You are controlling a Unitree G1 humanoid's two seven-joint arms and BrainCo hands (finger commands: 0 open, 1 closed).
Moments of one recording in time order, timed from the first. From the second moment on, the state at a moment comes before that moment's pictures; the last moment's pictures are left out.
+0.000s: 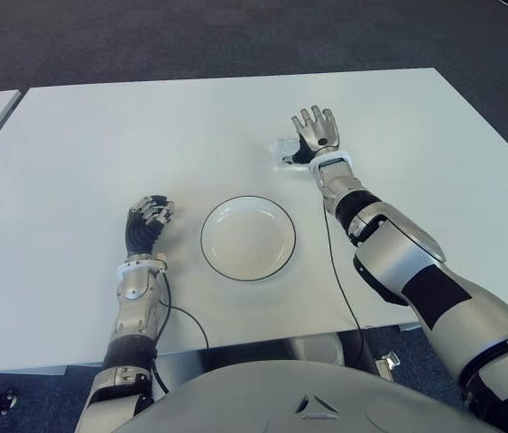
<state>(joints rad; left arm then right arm) 0.05 0.08 0.18 0.49 -0.06 -0.36 0.08 -1.03 -0.09 0.76 1.39 -0.95 0.22 -0.44</state>
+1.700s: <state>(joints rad) 0.04 0.09 0.19 0.51 -0.07 -0.35 0.07 -1.09 -0.16 0.59 1.40 -0.79 0.05 0.04</state>
